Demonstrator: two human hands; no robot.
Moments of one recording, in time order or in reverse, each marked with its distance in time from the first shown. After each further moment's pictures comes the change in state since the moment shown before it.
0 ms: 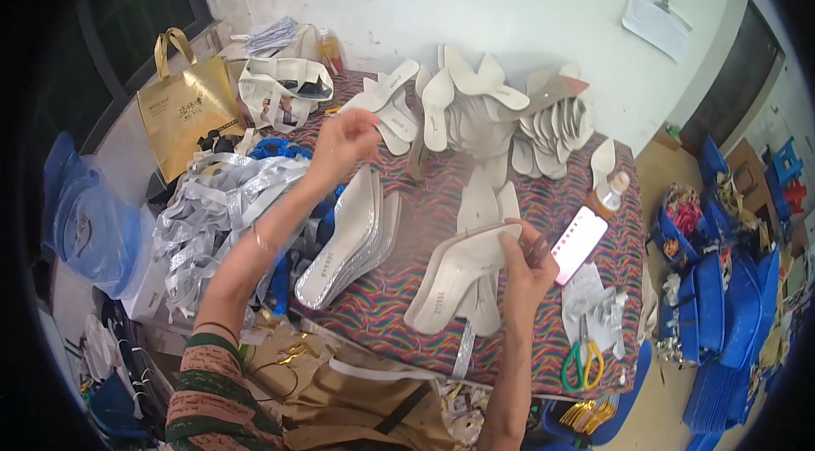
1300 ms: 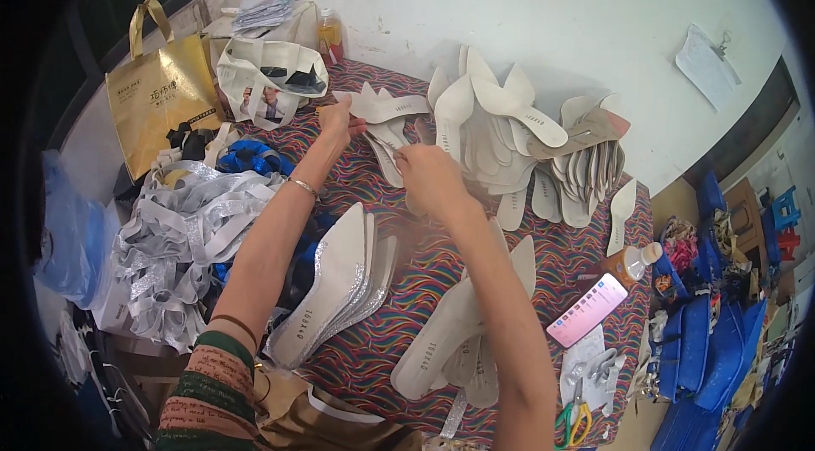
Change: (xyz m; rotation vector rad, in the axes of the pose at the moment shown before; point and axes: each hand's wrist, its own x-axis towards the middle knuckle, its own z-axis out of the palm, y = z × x) left_hand 0.165 -0.214 -0.047 -0.416 0.725 -0.598; right_hand 0.168 0.088 0.204 -0.998 -0.890 -0.396
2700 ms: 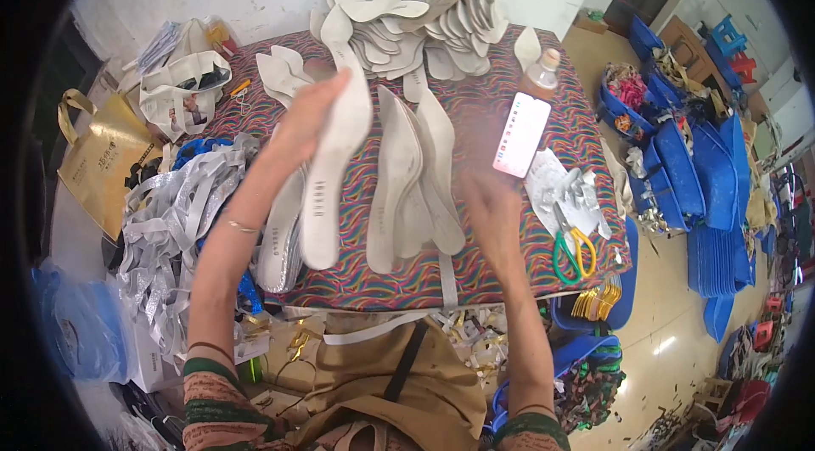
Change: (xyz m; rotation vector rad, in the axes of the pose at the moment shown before) left_hand -0.300 0.030 -0.002 0.236 -0.997 -0.091; right_hand -0.321 -0.040 -0.037 0.364 0.609 0.628
